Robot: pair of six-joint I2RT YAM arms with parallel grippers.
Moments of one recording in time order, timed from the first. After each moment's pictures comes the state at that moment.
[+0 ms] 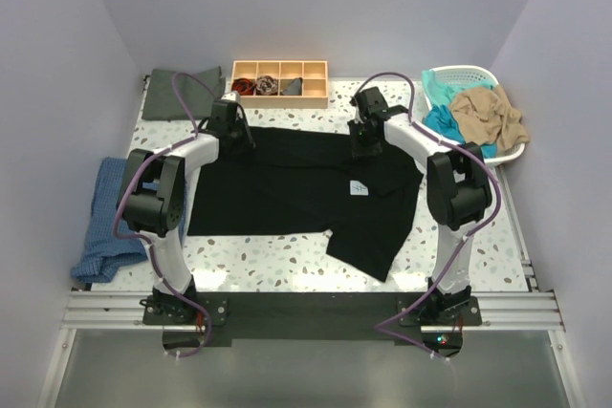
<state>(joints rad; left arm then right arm) -0.21 1.90 1.20 -0.07 0.00 -0.44 0.36 2.01 1.54 -0.63 -0.02 0.24</state>
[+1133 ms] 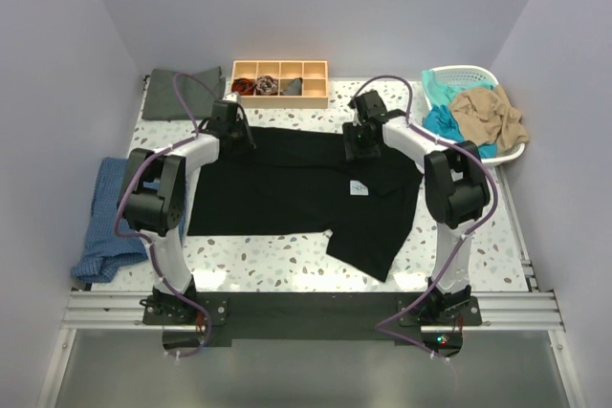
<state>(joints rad) -0.21 1.91 1.20 -0.08 0.02 -0.44 0.36 2.02 1.51 -0.56 -0.03 0.23</state>
